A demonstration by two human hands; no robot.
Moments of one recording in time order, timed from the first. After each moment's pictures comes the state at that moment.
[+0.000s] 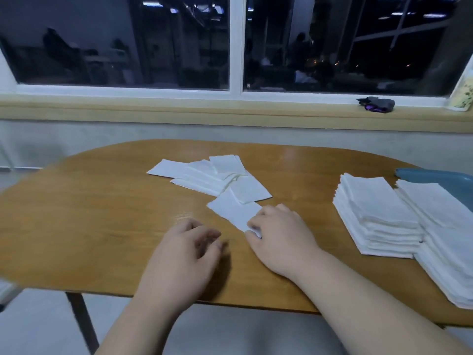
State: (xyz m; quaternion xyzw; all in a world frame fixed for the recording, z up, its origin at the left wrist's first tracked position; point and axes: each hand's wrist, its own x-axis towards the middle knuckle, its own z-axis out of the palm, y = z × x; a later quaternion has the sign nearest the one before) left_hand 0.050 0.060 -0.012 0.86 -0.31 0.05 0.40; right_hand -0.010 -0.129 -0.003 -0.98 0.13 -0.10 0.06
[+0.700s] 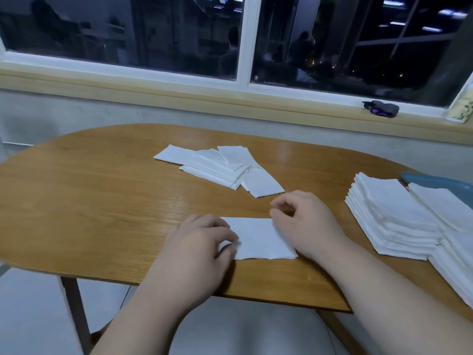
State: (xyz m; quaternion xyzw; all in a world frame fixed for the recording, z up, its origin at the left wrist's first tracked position) left_hand 0.061 0.079 -0.017 0.85 -0.40 0.05 0.33; right_hand -0.002 -0.140 0.002 -0.93 0.20 -0.20 0.22
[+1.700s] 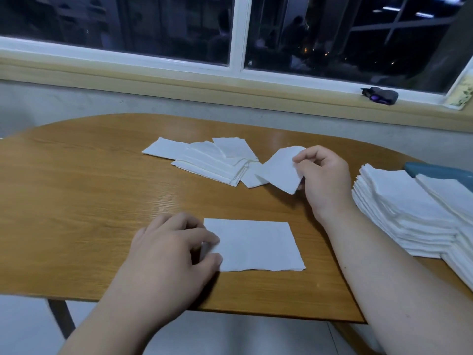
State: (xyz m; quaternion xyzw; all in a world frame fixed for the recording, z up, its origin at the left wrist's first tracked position) left_hand 0.081 0.094 -0.023 0.89 -0.37 0.04 0.28; right_hand 0.041 -0.177 0.015 -0.74 0.22 -0.41 0.48
